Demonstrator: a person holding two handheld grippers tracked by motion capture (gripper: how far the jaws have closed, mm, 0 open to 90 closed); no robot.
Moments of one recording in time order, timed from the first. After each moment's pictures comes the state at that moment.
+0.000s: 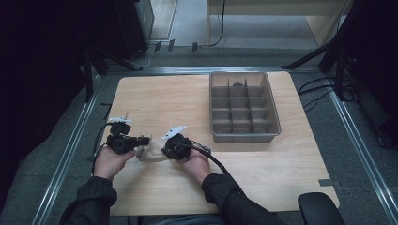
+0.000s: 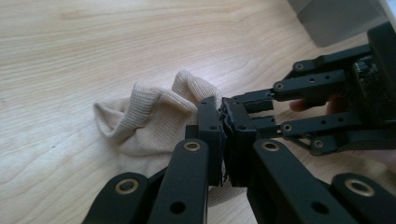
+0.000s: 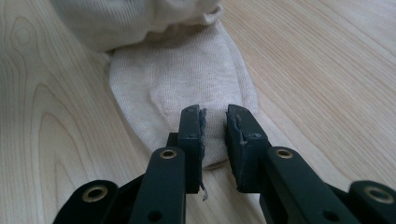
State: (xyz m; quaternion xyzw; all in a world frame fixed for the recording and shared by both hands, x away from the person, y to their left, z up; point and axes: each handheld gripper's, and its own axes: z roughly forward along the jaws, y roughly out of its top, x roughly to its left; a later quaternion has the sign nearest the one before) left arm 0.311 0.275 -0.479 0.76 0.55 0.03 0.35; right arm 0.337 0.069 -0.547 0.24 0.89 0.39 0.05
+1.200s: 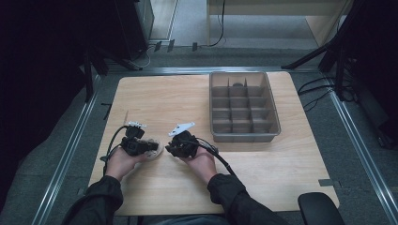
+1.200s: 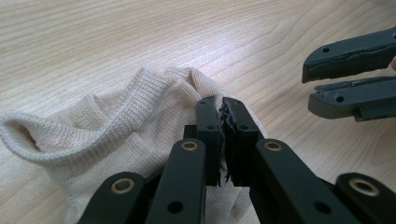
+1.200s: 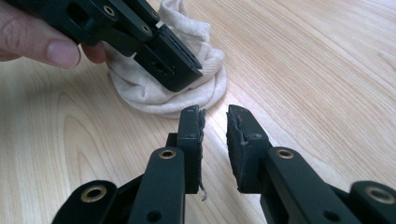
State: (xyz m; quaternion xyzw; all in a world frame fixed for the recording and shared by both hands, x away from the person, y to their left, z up) left arm 0.330 0.258 -0.524 0.79 0.53 0.01 0.31; right arm 0.337 0.045 -0.529 0.26 0.87 0.41 0.04
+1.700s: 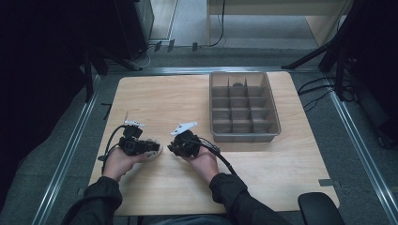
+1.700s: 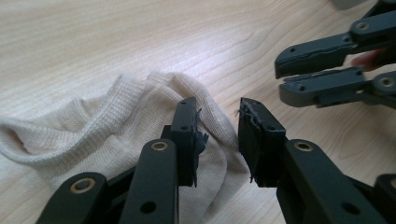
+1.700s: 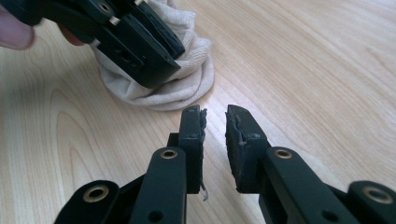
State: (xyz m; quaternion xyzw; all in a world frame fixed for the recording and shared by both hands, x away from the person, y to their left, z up) left arm 0.325 0.259 -0.509 0.79 0.52 0.00 0.33; right arm 0.340 0.040 -0.530 0.26 0.87 0.41 0.04
